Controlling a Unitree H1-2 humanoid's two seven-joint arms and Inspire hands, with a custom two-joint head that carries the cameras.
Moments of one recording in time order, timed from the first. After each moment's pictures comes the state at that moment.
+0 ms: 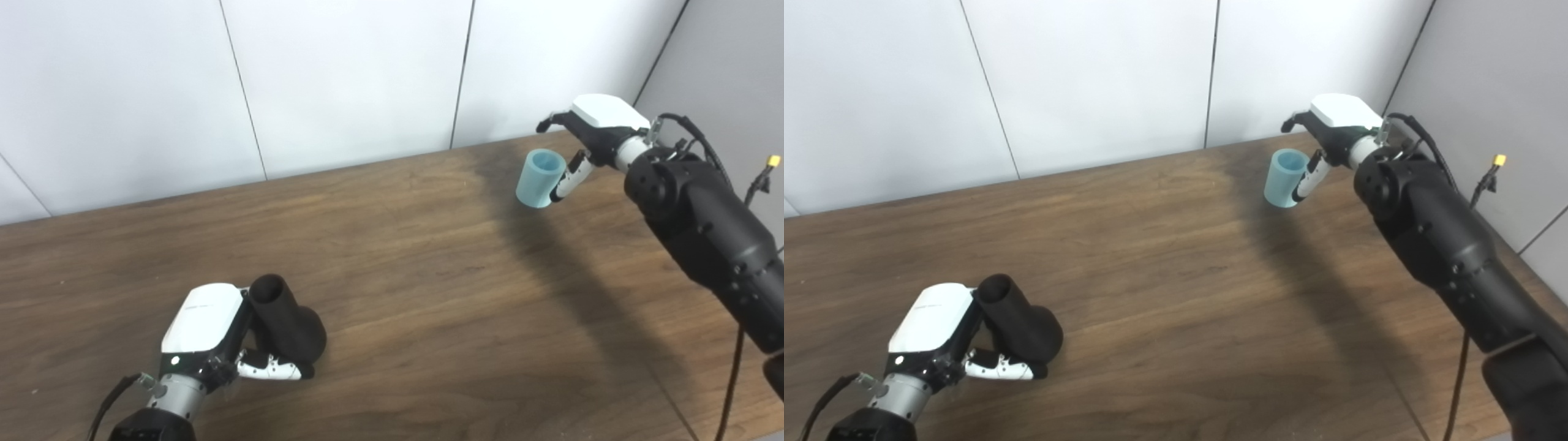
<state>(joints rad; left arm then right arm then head) -0.17 0.31 -0.37 -0.21 0.91 0.09 -0.26 -0.48 -0.80 0.14 0.09 -0.78 0.37 0.42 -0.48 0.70</state>
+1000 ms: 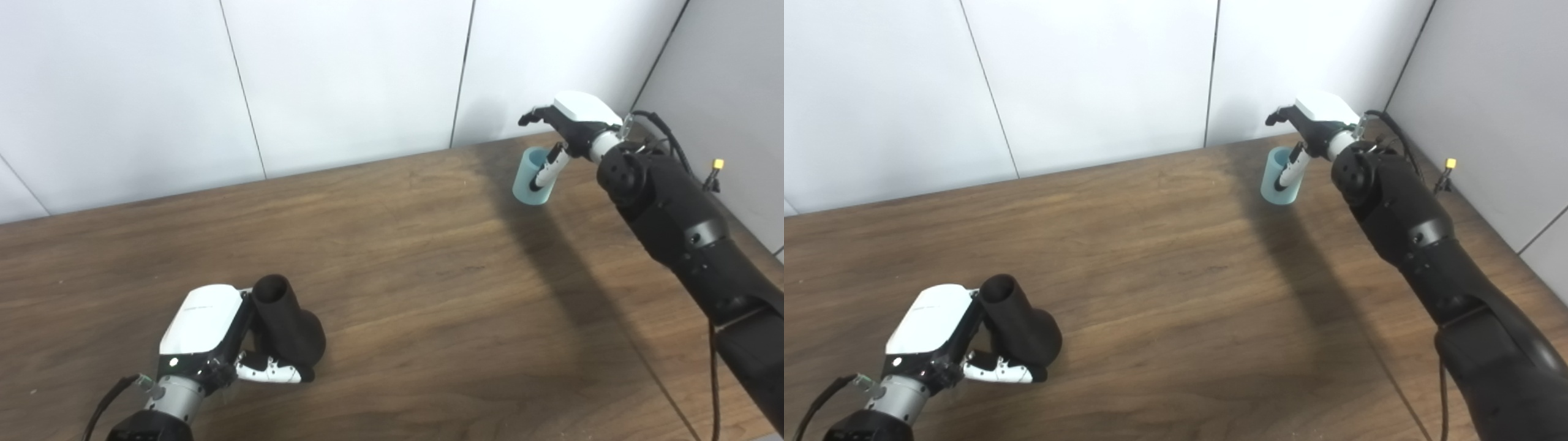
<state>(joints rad) -0.17 0.32 -0.37 -0.25 0.93 0.11 -0.30 -0.58 -0.71 0.16 0.32 -0.71 0.23 0.25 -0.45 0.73</state>
